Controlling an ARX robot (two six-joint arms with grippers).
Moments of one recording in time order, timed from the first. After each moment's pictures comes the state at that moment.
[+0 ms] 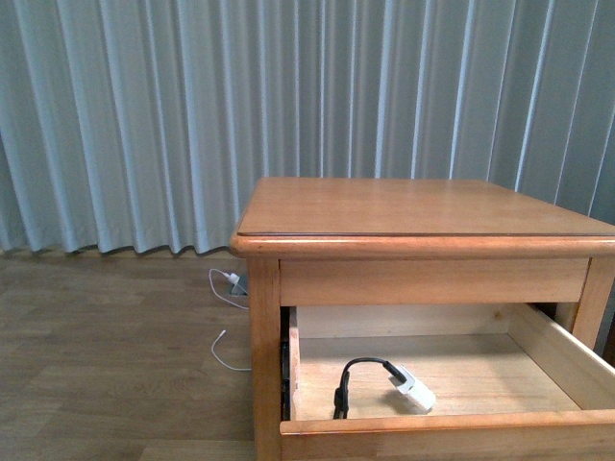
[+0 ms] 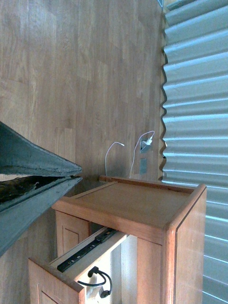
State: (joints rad) left arm 0.00 0.05 0.05 -0.01 0.00 -0.01; right arm 0.00 0.44 0.14 0.30 0.00 0.00
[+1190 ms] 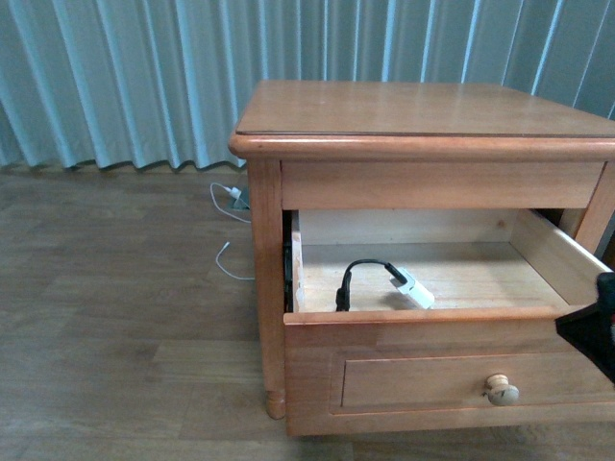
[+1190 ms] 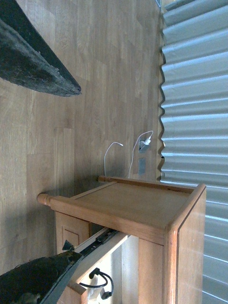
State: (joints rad) left arm 0.00 0.00 0.01 -0.01 0.00 -0.01; right arm 0.08 1.38 0.57 0.14 -0.11 0.02
